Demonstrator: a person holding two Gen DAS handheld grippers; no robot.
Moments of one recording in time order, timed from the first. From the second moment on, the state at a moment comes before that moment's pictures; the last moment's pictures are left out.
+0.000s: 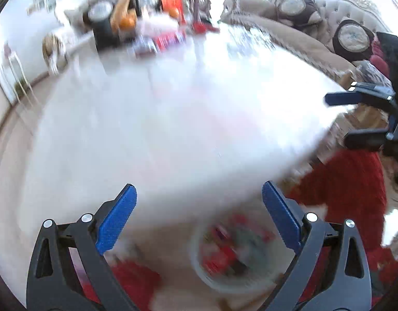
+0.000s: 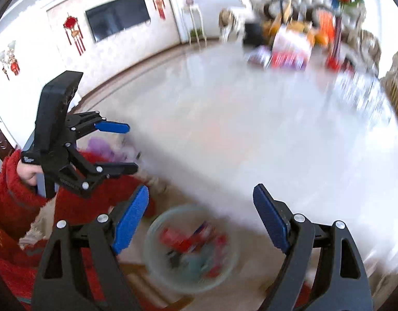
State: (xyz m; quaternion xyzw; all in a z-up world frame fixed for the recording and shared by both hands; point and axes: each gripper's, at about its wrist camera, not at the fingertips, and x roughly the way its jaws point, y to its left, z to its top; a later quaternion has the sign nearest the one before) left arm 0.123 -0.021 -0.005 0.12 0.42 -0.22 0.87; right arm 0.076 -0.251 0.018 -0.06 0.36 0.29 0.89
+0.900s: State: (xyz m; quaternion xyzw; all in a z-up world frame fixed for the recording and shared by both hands) left arm 0.507 -0.086 -0.031 0.10 0.44 -0.09 0.89; right arm 0.445 -0.223 0.002 -0.30 0.40 0.25 0.83
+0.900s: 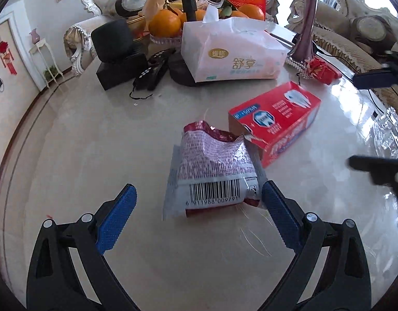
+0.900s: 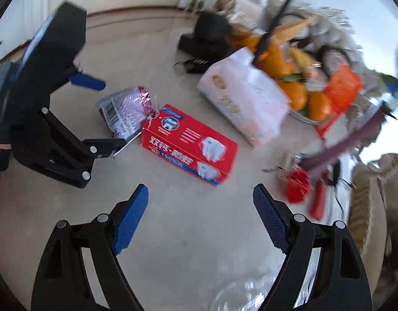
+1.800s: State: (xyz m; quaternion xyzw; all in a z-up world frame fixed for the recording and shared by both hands) left arm 0.557 -0.072 -0.032 0.14 0.47 -0.15 0.86; right arm 0.532 -0.175 -0.031 -0.36 0.50 0.36 0.70
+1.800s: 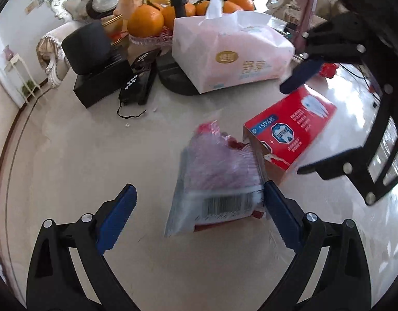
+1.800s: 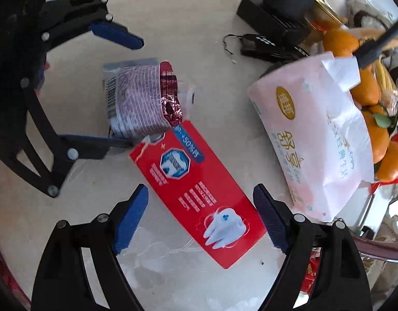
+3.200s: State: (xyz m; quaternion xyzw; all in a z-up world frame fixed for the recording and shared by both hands) left arm 0.607 -0.056 -0.040 0.05 0.50 -0.20 0.84; right arm 0.504 -0.226 -0.040 -0.11 0.50 0.23 0.83
